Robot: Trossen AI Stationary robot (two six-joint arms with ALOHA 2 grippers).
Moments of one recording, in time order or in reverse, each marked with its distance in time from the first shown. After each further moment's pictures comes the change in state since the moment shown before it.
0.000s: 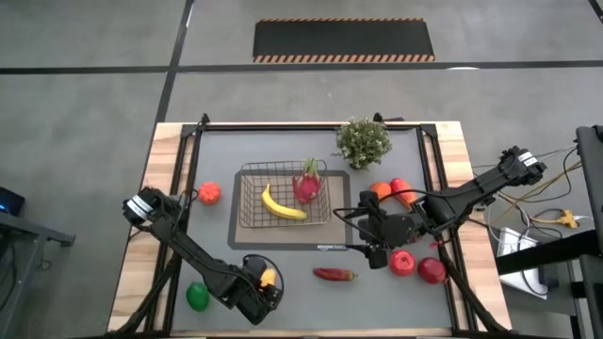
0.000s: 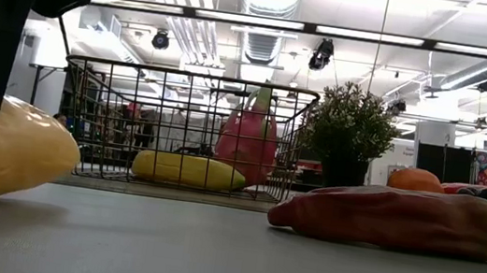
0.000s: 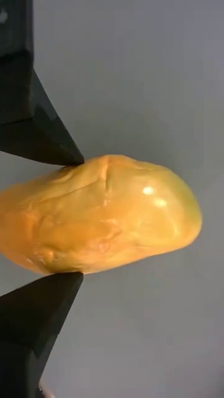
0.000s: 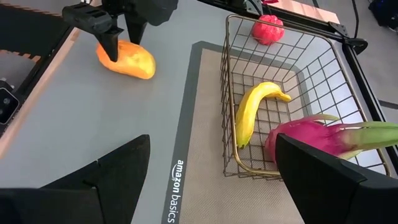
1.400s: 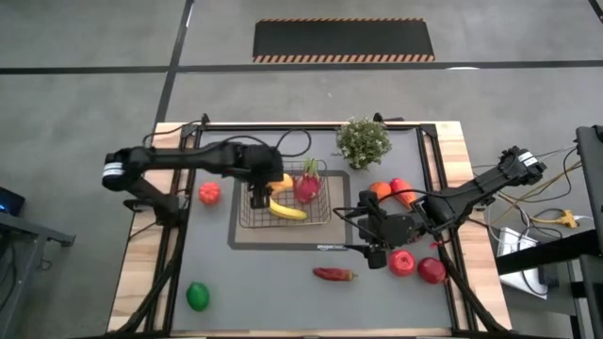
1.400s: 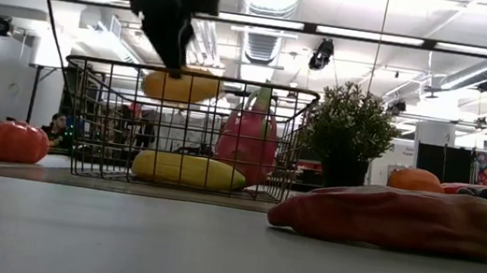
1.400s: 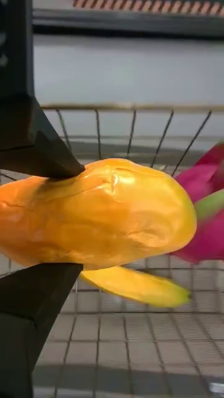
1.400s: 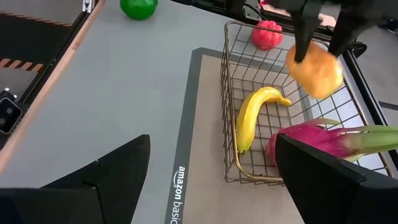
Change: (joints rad) left arm 0.869 -0.375 -0.026 -0.164 0.065 2.041; right arm -0.002 0.000 -0.002 0.025 0.001 0.007
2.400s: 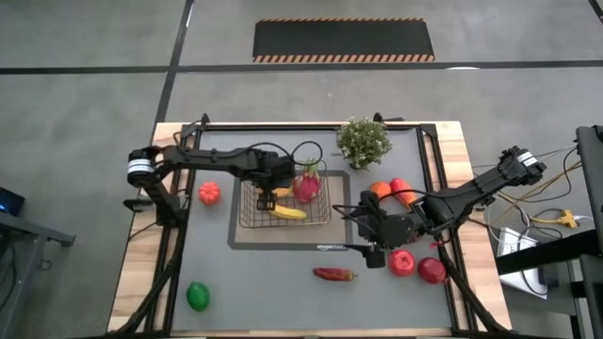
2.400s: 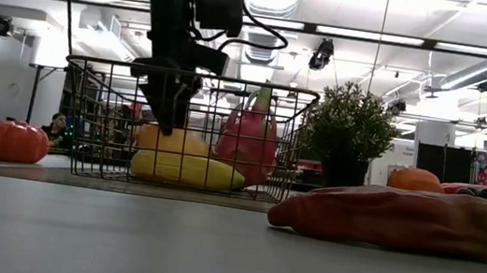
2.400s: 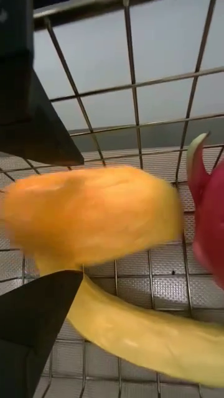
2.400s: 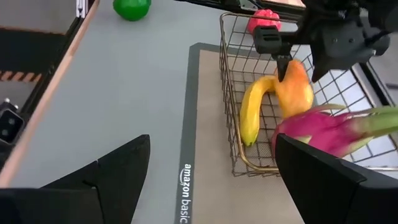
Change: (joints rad) left arm 0.032 0.190 -0.035 0.060 -0.032 0.086; right arm 0.000 0.000 -0.017 0.005 0.007 0.104
